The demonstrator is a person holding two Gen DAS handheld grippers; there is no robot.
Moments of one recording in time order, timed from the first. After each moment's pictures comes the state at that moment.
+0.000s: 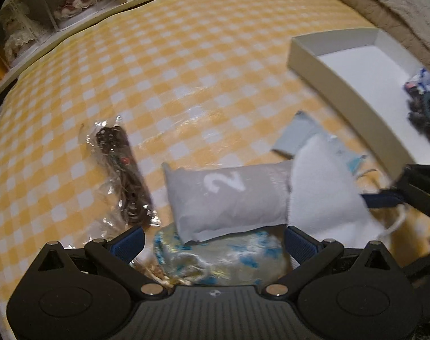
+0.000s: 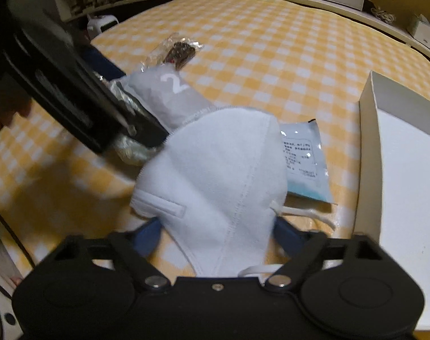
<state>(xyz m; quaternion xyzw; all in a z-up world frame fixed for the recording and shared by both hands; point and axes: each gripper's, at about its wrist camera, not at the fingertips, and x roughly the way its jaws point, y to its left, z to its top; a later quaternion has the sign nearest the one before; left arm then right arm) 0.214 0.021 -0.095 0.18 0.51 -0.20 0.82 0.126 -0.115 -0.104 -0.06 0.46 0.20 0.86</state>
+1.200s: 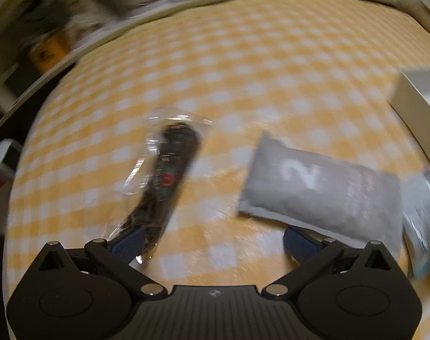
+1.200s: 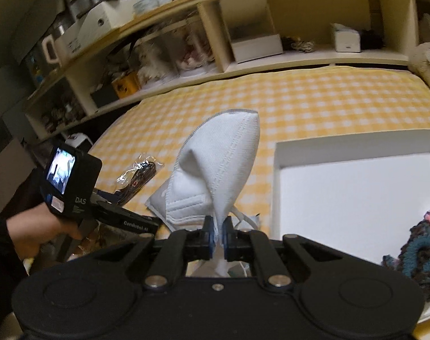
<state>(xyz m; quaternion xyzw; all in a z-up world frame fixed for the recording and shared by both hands) 0.278 0.025 -0.122 0.16 0.49 -0.04 0.86 0.126 -0.215 -0.019 0.12 0.35 0.13 0.92</state>
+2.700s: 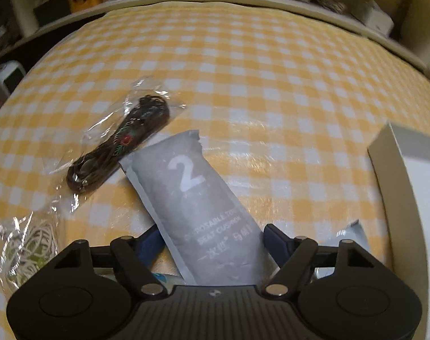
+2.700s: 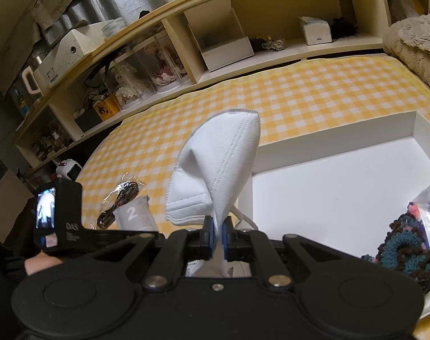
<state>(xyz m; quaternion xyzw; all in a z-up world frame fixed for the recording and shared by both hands) 0.247 -0.017 -0.132 -0.02 0.50 0.01 0.87 0.139 -0.258 -0.024 0.17 0.35 0.10 0.92</state>
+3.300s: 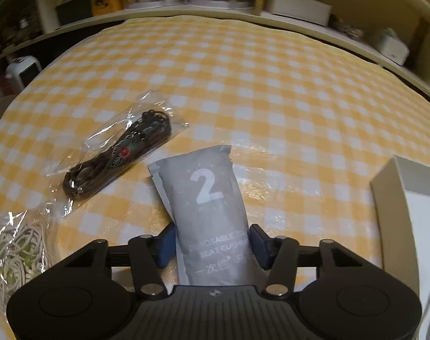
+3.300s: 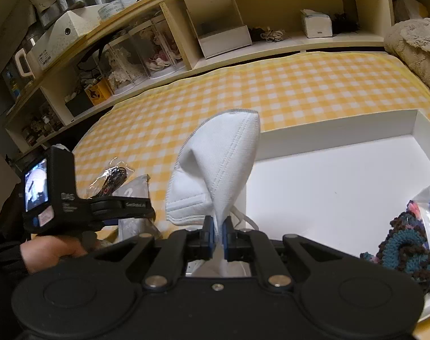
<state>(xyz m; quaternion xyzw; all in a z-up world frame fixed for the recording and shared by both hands) 0.272 -0.023 -0.127 -0.05 0.46 0.05 0.88 0.149 -0.250 -0.036 0.14 0.37 0.09 0.91</state>
